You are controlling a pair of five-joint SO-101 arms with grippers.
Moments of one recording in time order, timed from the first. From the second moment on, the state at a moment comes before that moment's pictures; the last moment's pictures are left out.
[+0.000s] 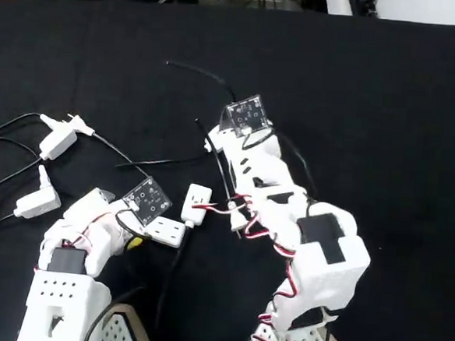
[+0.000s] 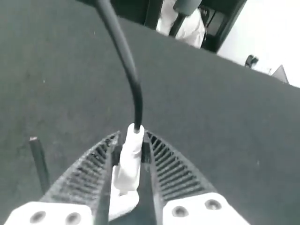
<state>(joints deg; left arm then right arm) -5.2 -74.1 94.2 41.2 -52.6 -14.9 15.9 53.2 -42.8 13.3</state>
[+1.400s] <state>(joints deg) -5.2 -74.1 94.2 41.2 -52.9 -16.4 19.6 52.0 -44.3 18.1</state>
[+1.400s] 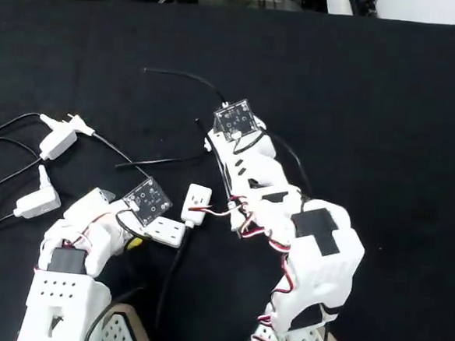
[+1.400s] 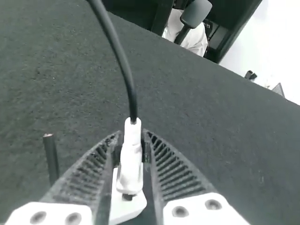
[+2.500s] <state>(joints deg) -10.8 -73.4 89.5 41.0 -31.4 -22.5 -35.2 81.1 -27.6 13.9</state>
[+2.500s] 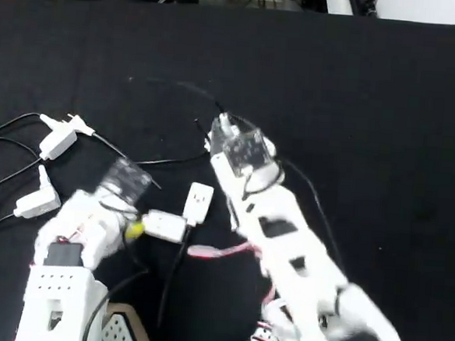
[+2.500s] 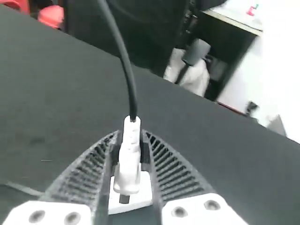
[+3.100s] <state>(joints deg) -0.6 -98.2 73.5 58.9 -5.0 -42.9 -85.5 92.9 9.9 13.0</state>
